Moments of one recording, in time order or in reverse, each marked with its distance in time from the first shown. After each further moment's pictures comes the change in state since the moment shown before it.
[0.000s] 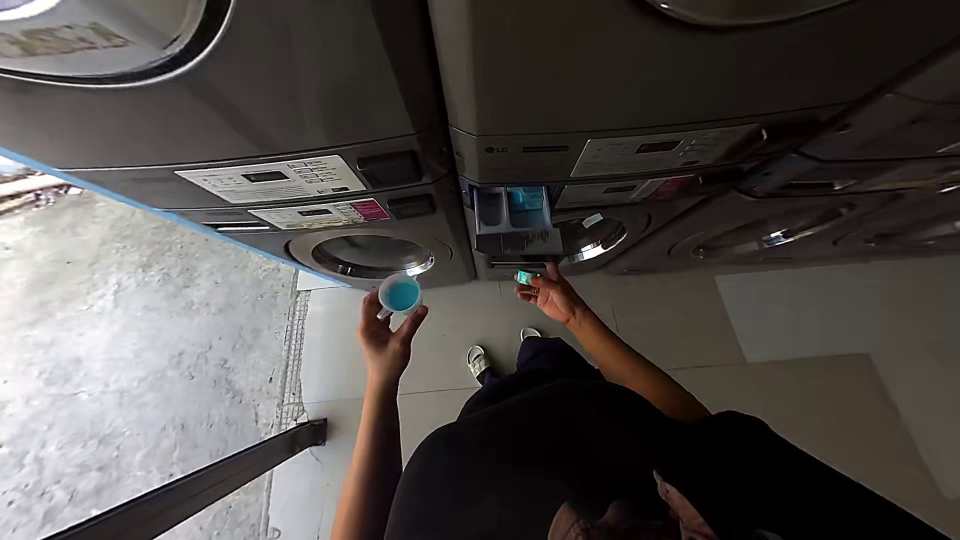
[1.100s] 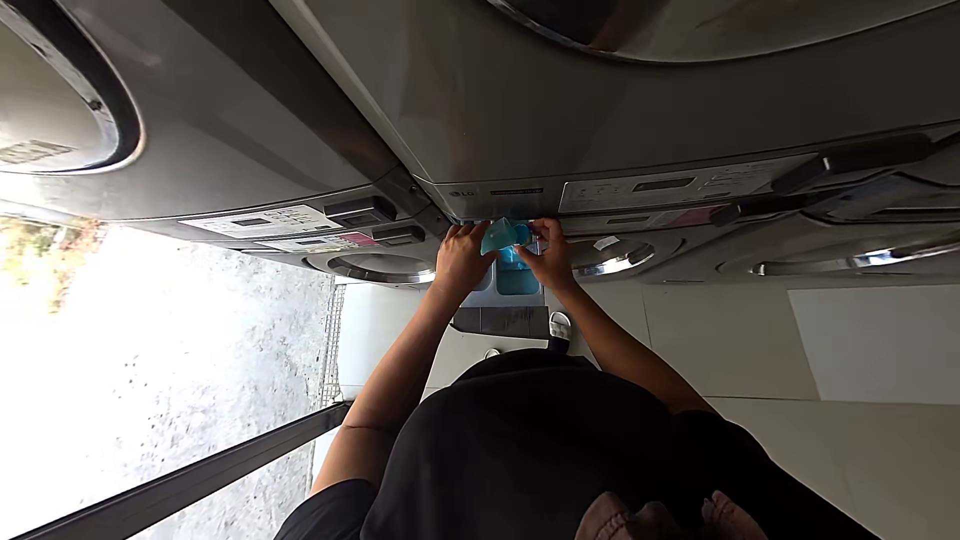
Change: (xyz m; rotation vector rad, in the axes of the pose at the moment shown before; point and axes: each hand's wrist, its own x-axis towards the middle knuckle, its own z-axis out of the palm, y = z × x) left_hand 0.154 -0.008 0.218 1.028 -0.632 0.022; right_hand 0.115 -0.098 -0.010 -0.737 0.169 -0.673
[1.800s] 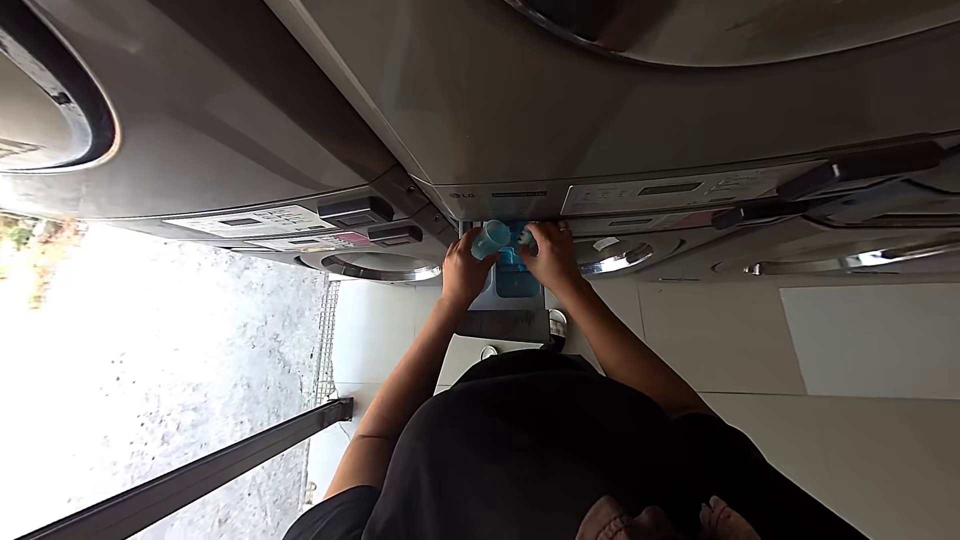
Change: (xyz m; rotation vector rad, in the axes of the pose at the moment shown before) left_hand -0.011 -0.021 0.049 -0.345 0.196 -0.127; right_hand 0.010 -0.025 -0.010 -0.695 -0.139 -0.156
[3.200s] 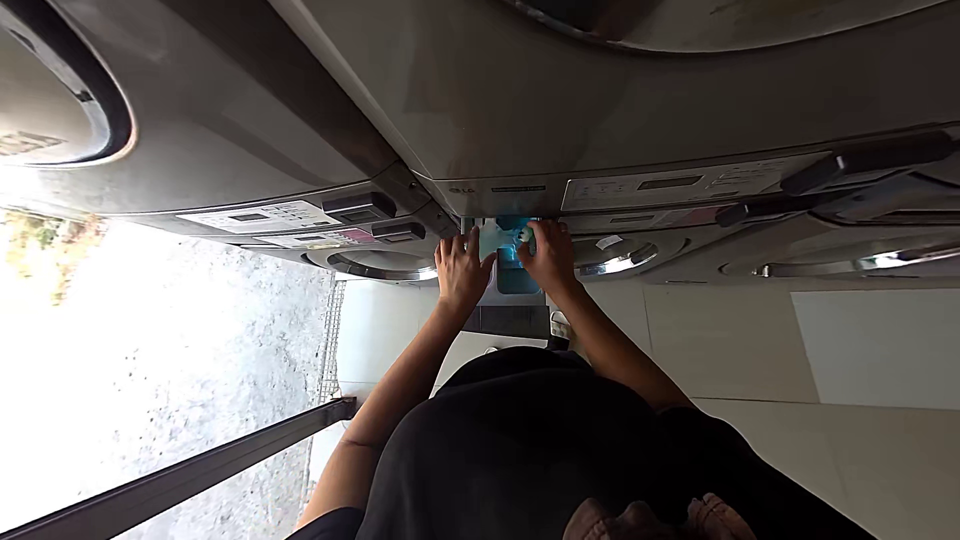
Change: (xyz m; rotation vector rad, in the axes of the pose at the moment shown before) left_hand -0.017 0.008 -0.004 0.462 0.098 0.162; right_hand -0.010 -0.004 0.014 0.013 0.119 0.036
